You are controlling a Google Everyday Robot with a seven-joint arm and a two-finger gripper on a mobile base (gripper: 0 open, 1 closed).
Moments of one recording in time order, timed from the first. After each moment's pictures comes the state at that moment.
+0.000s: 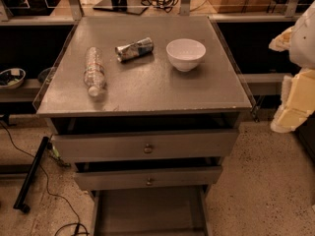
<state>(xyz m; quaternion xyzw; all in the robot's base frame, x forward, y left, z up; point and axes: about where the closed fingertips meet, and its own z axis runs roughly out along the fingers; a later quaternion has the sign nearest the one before) 0.438 -0.215 0.982 -0.60 0.78 -0.04 0.17</state>
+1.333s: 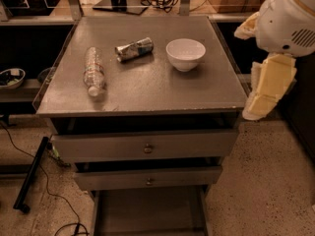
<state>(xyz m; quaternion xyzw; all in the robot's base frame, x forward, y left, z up) 0.452 -0.159 0.997 -0.65 0.73 -0.01 0.19</state>
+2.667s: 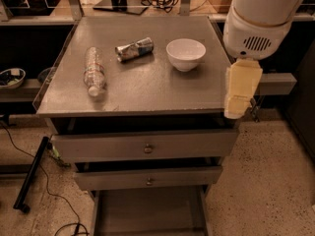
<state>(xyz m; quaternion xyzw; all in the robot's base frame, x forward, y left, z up) 0.477 -0.149 0.972 -0.63 0.76 -0.09 0.10</state>
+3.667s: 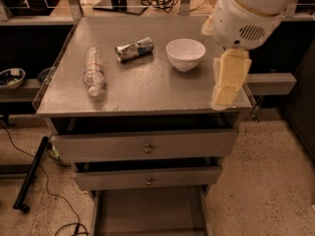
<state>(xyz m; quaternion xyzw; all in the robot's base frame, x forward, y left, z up) 0.484 -0.110 0.987 -0.69 0.70 -0.03 0.17</state>
